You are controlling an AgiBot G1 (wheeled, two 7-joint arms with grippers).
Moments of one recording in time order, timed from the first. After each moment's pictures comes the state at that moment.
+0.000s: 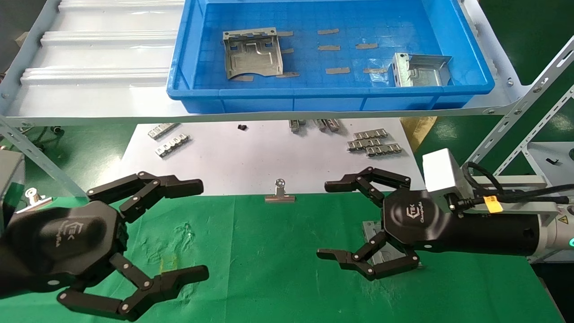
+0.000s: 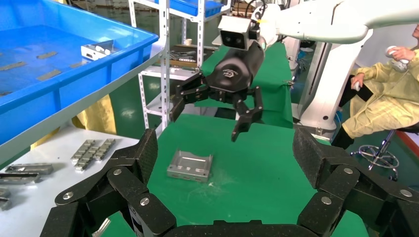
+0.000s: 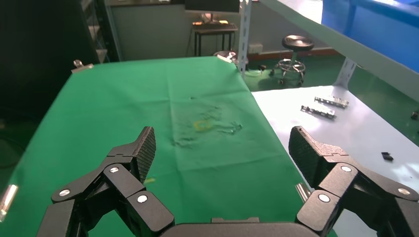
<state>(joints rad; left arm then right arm) -1.07 0.55 0.39 -1.20 0.62 1.40 -0.11 1.46 -0.77 -0.80 0.74 -0.75 -1.55 -0.18</state>
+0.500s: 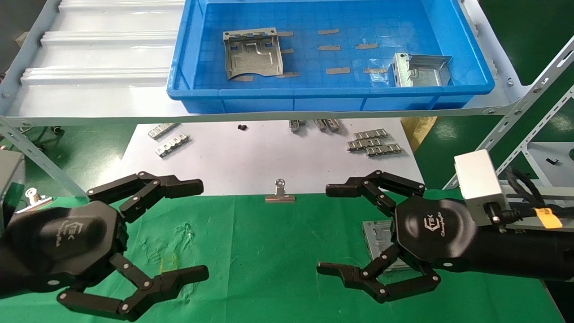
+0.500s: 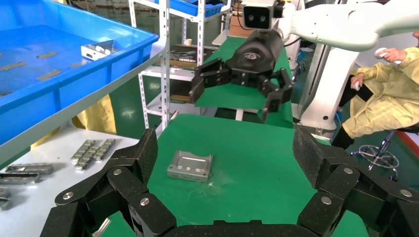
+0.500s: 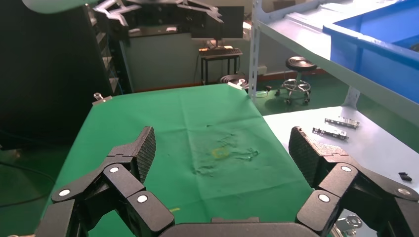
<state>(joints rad) -1.07 0.55 0.39 -1.20 0.62 1.40 -0.11 1.28 -0.69 -0.56 1.00 -0.74 -1.52 -0.01</state>
